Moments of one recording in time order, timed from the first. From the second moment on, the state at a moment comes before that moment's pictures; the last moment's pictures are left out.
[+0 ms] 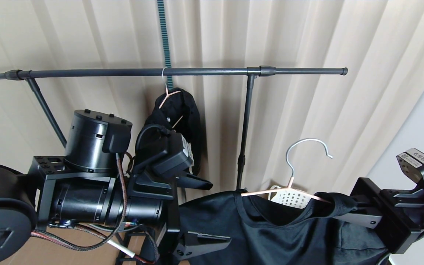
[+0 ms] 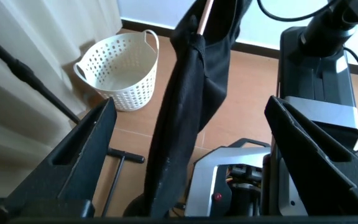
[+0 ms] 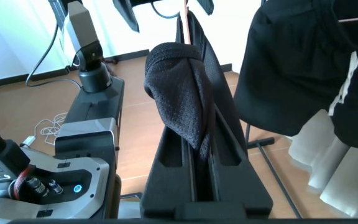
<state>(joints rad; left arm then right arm) -0.65 1.58 -0.85 -0.19 -0.63 0.36 0.08 1.72 -0.24 -1.48 1.40 0.19</state>
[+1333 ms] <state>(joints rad) -0.66 1.64 -0.83 -0.25 -0.63 0.39 0.07 1.69 -0.24 -1.48 1.43 0.19</state>
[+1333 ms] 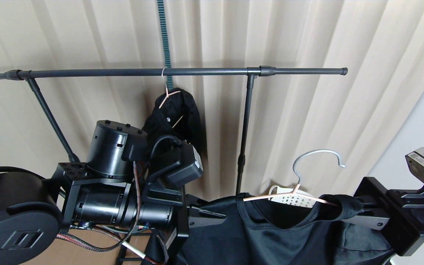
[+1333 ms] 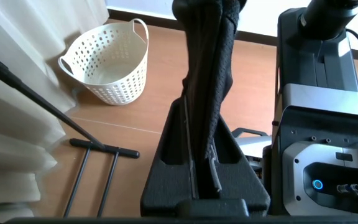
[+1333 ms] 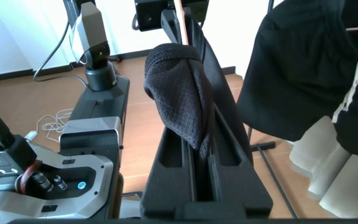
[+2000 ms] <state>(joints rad) -0.63 1.58 -0.78 -0.27 -0.63 0.39 -0.01 1.73 -0.25 -1.56 1.42 0.16</state>
